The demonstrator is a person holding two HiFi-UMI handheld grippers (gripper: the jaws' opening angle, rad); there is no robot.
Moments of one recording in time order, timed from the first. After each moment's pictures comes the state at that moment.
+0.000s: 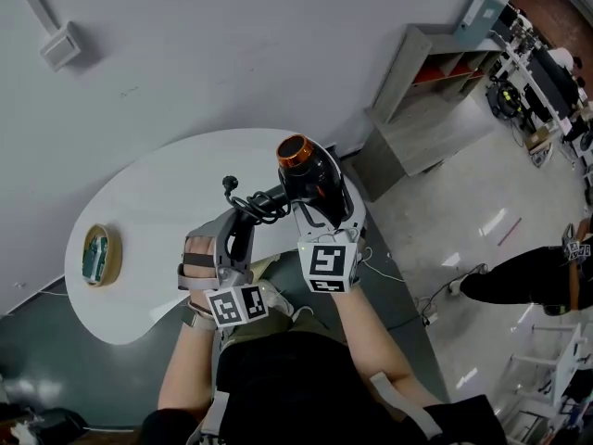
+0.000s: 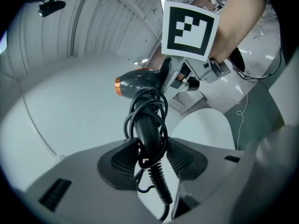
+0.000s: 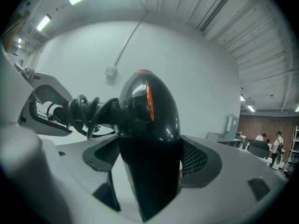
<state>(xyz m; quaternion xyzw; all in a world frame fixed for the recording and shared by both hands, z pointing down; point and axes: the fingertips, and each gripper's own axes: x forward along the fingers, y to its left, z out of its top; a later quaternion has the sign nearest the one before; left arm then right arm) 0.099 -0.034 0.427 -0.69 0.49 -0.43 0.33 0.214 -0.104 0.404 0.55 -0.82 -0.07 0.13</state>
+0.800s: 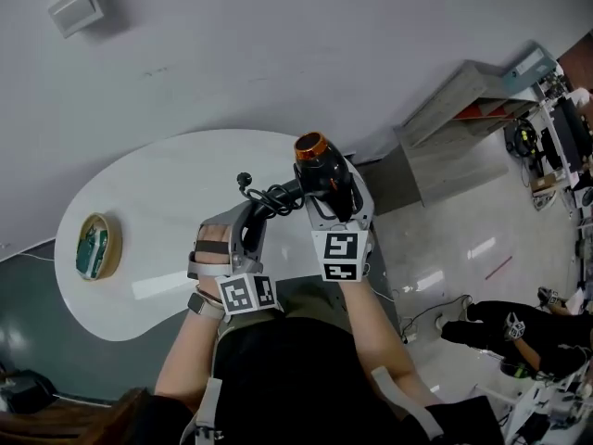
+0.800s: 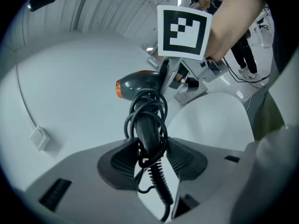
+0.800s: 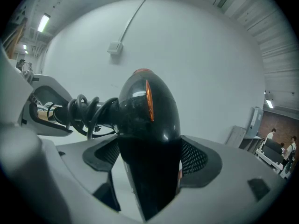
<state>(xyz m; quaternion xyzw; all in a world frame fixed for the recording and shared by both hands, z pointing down) 0.019 -0.132 0.479 -0.70 0.51 -0.45 0.23 0.122 -0.220 0.462 0.48 -0.85 -0.03 0.22</state>
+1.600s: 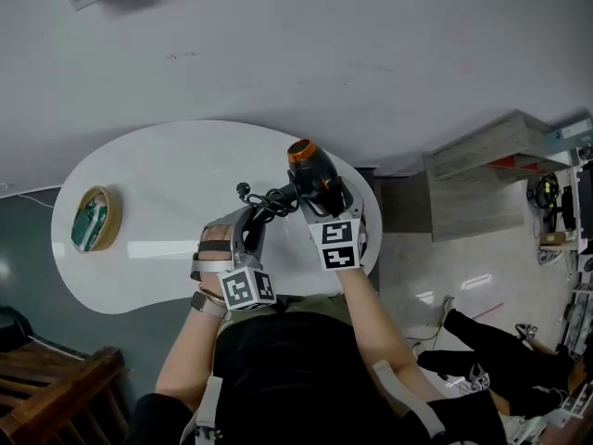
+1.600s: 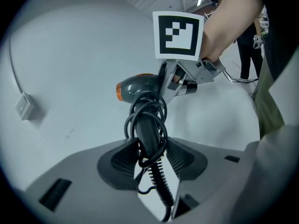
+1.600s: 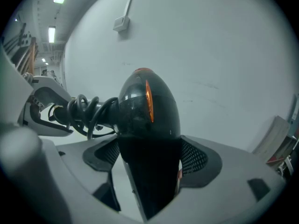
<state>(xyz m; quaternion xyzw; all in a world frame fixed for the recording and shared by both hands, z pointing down) -0.018 -0.173 0.552 -0.67 0.54 -0.50 0.10 0.056 -0.286 0.554 0.32 -0.90 0.04 0.31</state>
